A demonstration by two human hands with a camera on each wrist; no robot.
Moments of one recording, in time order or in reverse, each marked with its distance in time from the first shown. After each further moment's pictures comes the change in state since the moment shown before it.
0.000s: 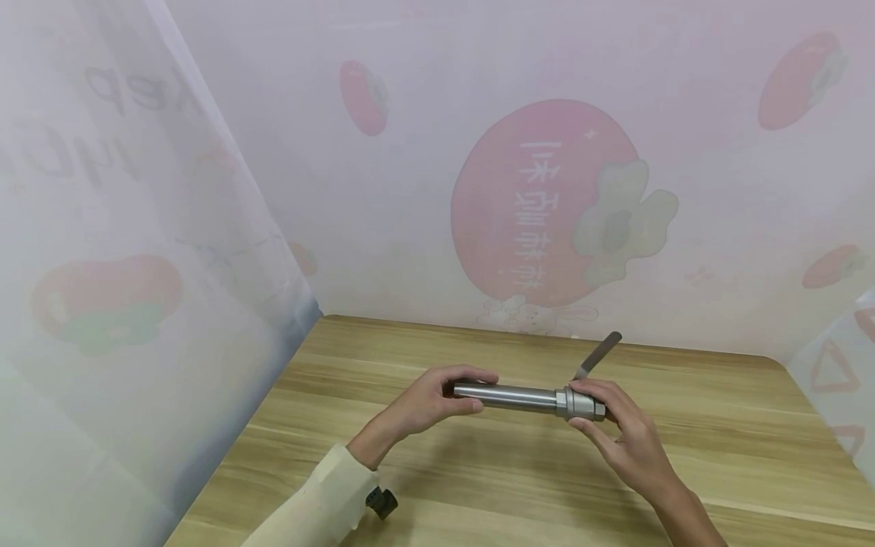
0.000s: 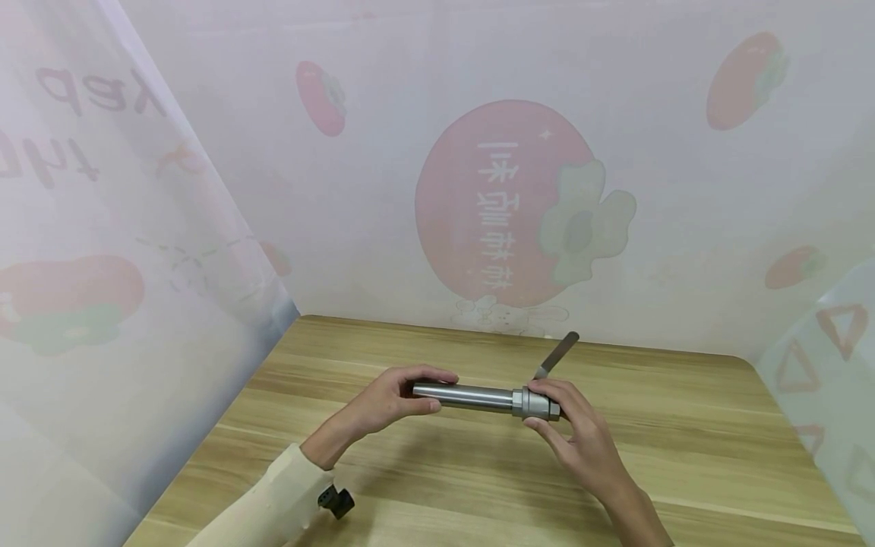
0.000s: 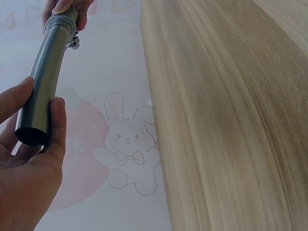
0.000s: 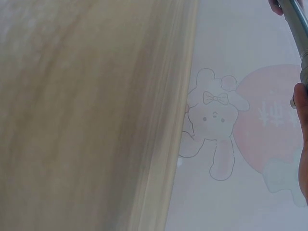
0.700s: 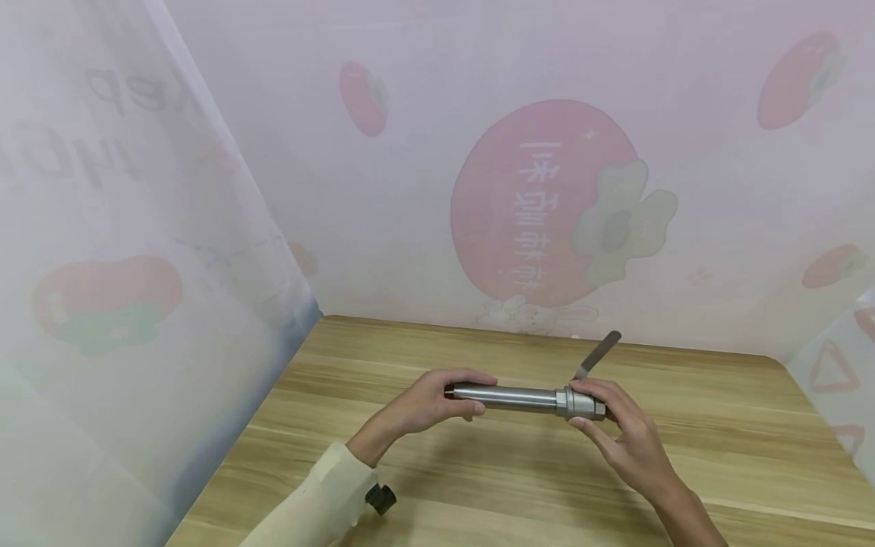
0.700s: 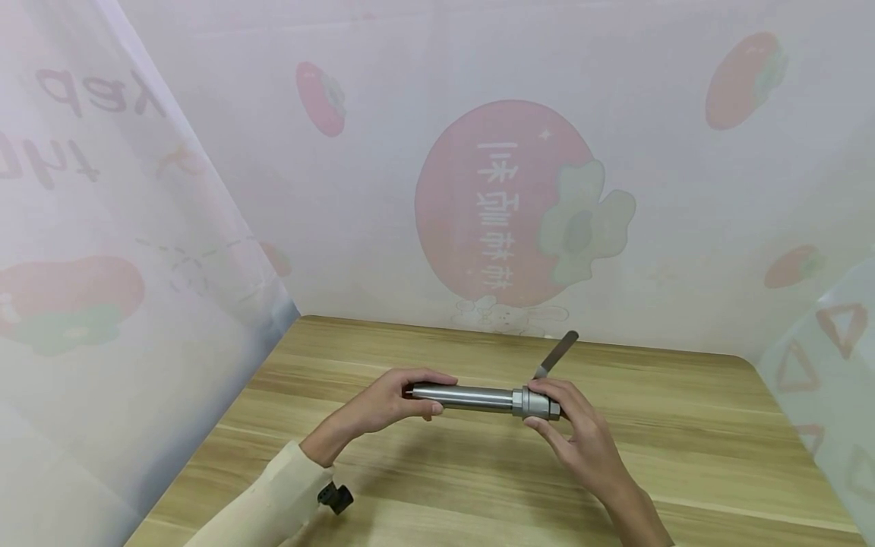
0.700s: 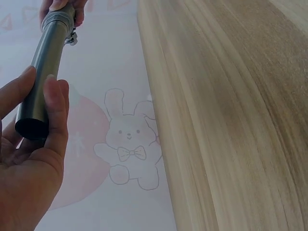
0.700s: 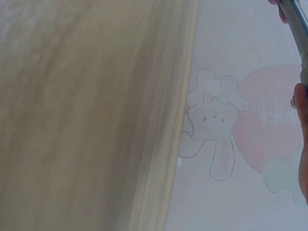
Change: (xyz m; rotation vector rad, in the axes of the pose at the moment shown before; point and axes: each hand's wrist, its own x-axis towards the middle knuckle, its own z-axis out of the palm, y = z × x) left_hand 0.000 0.005 -0.001 0.081 -0.018 -0.044; right_hand 0.001 -0.001 0.000 0.001 0.008 -0.015
